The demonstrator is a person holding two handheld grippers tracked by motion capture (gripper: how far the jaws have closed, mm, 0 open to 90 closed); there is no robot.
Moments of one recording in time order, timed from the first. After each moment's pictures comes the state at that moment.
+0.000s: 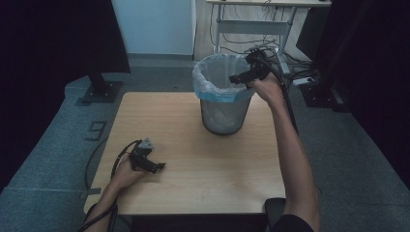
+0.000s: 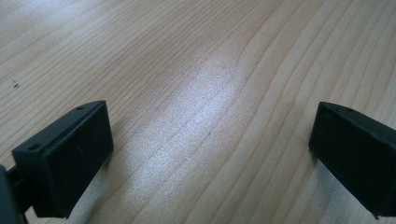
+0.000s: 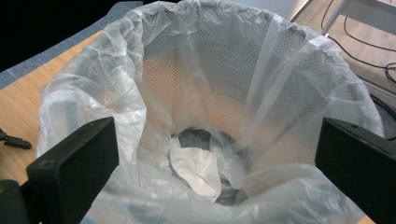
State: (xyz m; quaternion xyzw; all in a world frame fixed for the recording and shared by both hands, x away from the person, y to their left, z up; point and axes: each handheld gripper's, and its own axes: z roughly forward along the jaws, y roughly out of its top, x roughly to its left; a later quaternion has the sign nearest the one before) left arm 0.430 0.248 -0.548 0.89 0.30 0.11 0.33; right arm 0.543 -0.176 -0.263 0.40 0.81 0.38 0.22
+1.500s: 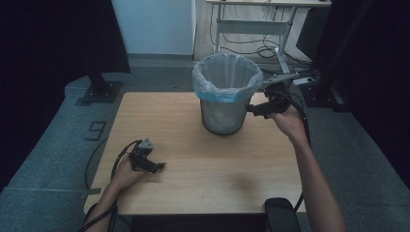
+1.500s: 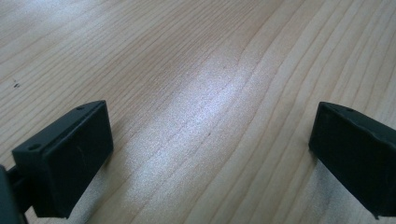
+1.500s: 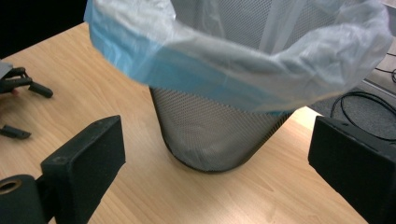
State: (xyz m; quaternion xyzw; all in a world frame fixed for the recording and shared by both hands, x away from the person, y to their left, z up) left arm 0.430 0.248 -0.548 0.89 0.31 0.11 0.33; right arm 0.460 -0.225 -0.310 0.37 0.81 0.40 0.22
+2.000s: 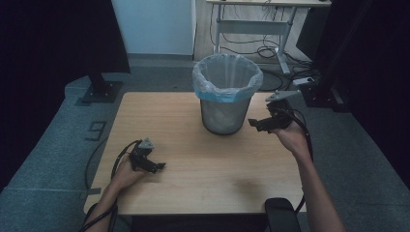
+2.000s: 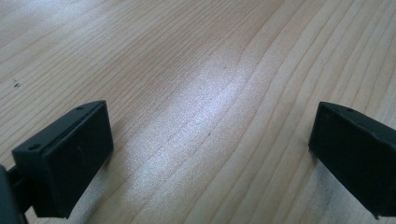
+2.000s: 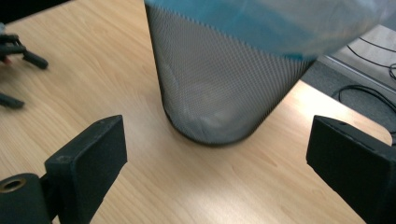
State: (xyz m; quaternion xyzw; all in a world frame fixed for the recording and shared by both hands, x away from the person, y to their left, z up) left arm 0.430 0.248 -0.548 0.89 0.31 0.11 0.33; right arm 0.434 -0.236 -0.345 0.36 0.82 0.38 0.23
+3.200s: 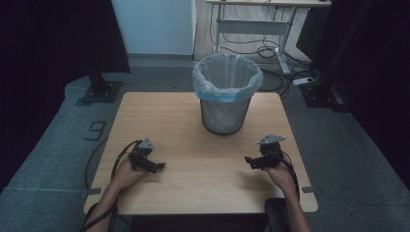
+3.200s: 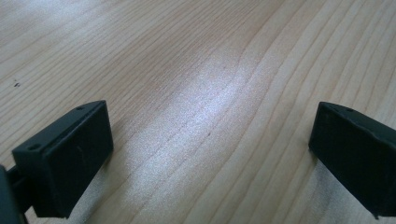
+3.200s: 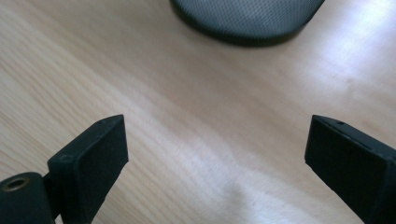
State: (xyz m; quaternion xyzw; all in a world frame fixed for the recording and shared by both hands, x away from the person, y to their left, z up) left arm 0.430 0.248 -0.548 0.88 0.31 0.11 0.33; right arm 0.402 -0.240 -0.506 0.39 0.83 0.35 0.20
